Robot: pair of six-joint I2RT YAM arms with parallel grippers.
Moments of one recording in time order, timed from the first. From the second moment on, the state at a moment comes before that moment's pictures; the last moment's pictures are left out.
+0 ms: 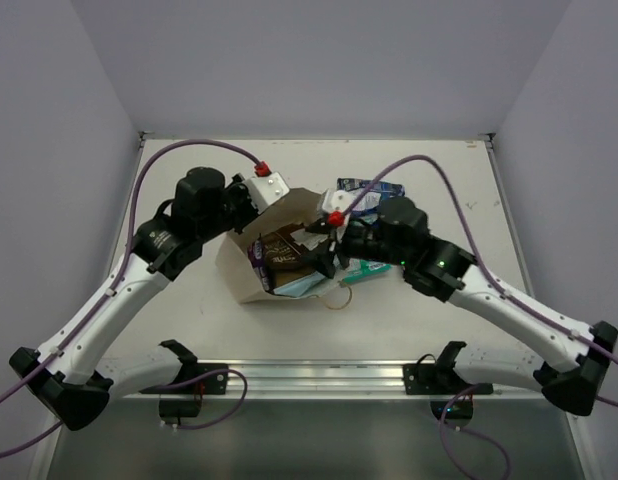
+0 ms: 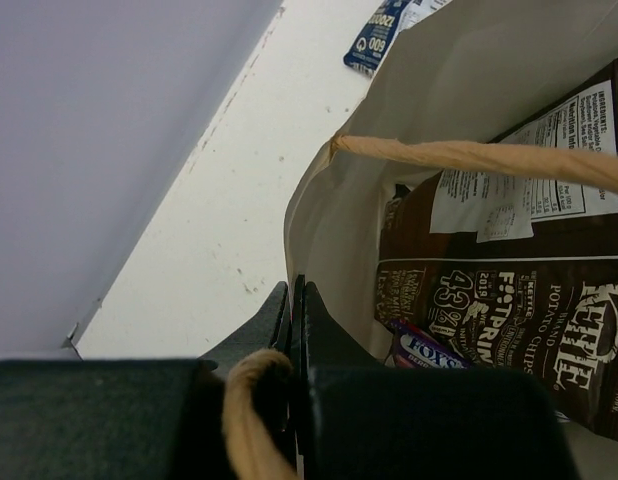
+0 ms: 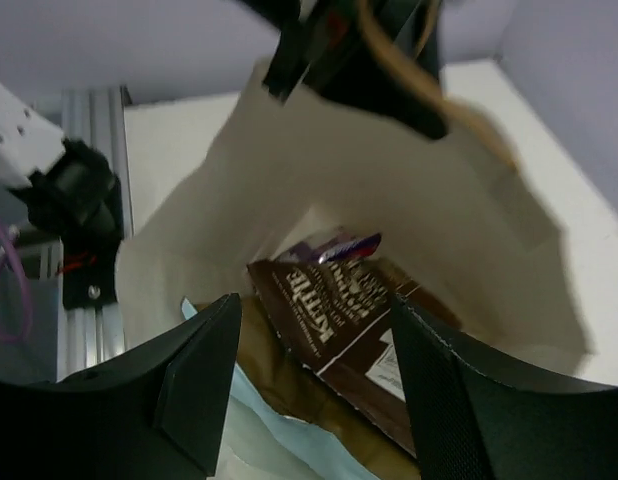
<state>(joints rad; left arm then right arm) -0.60 1.09 1.23 -0.56 0.04 0.54 0.87 1.05 1.12 -0.20 -0.36 -0.13</state>
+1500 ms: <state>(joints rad) -0.60 0.89 0.97 -0.34 0.06 0.53 1.13 1.38 1.05 0.11 0.09 0.20</state>
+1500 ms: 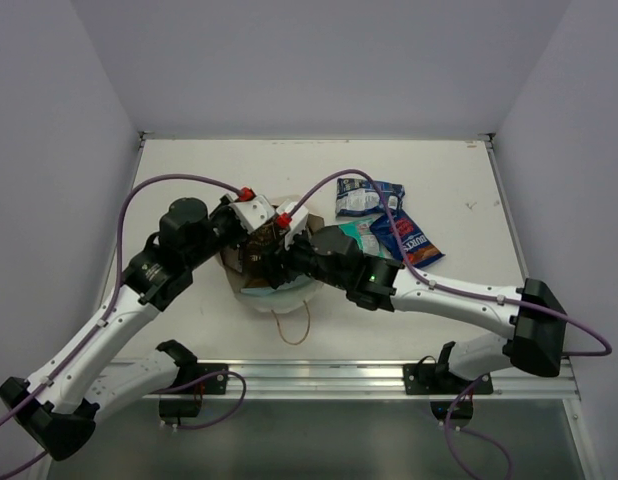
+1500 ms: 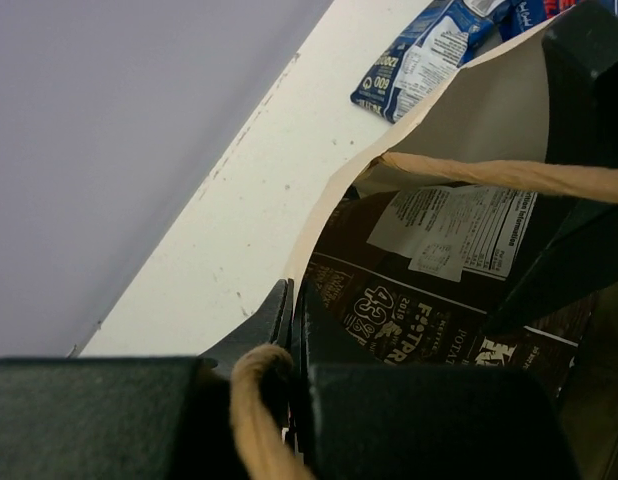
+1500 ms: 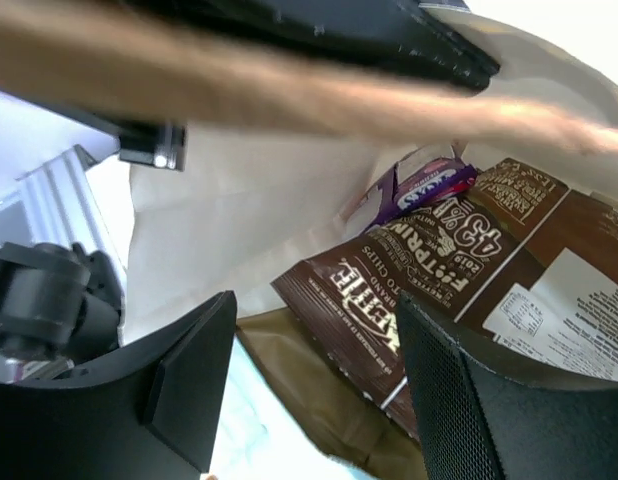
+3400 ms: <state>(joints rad) -0.60 0.98 1.07 -0.40 0.04 0.40 1.13 1.42 1.11 -0.03 0.26 -0.41</state>
